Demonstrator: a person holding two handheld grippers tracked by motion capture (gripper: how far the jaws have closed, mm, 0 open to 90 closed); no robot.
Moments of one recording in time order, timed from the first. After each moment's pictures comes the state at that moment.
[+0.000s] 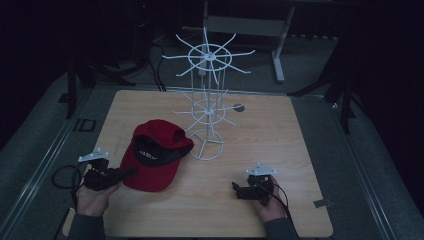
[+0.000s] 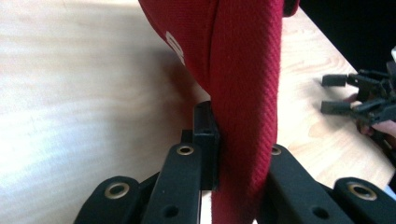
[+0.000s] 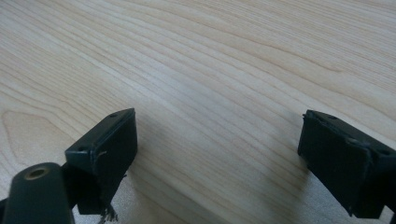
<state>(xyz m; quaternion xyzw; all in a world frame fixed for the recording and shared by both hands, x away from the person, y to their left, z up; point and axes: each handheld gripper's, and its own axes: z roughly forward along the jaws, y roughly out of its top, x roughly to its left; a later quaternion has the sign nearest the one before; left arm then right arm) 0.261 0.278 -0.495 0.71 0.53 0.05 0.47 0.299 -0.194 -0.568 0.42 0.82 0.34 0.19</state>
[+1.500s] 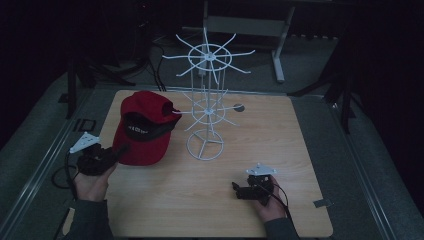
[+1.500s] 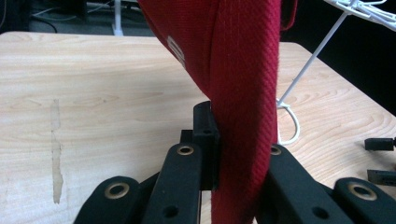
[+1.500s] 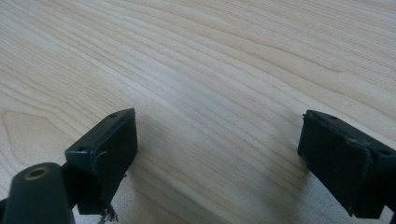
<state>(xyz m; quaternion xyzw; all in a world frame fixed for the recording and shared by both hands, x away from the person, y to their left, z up) 0.274 0.280 -0.456 0.67 0.52 0.20 0.50 0.299 -0.194 -0.568 0.42 0.82 0.34 0.19</state>
